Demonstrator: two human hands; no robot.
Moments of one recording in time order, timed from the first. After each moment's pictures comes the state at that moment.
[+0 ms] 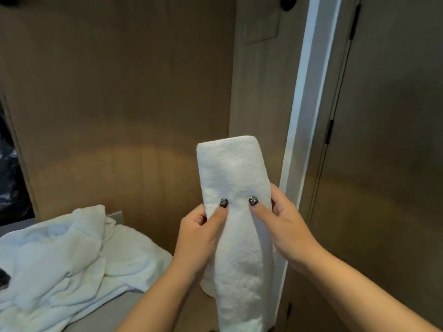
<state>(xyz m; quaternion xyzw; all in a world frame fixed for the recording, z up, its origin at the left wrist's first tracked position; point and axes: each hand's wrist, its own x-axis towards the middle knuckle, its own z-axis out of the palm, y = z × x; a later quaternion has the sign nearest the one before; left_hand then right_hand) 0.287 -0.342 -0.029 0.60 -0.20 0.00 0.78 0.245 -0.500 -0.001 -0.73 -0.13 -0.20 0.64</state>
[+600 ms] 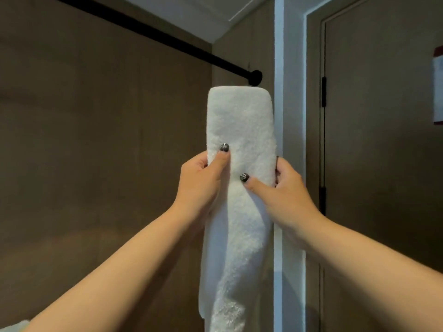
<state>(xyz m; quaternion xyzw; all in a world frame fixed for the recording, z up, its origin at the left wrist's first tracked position) 0.411 -0.498 0.184 0.56 -0.32 0.15 0.75 0.370 -0.637 0.168 -0.70 -0.15 -0.37 0.59</state>
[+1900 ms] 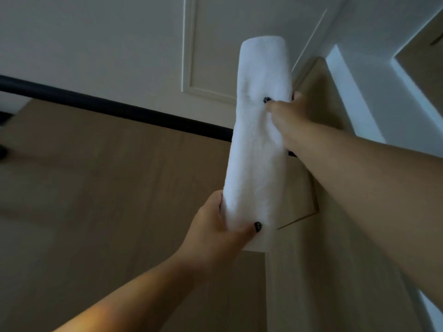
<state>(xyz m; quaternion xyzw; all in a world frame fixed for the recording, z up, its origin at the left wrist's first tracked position) 0.728 -0.589 0.348 0.67 -0.31 0.49 0.47 0.729 -0.732 0.557 -0.47 -0.36 -0.52 0.62</state>
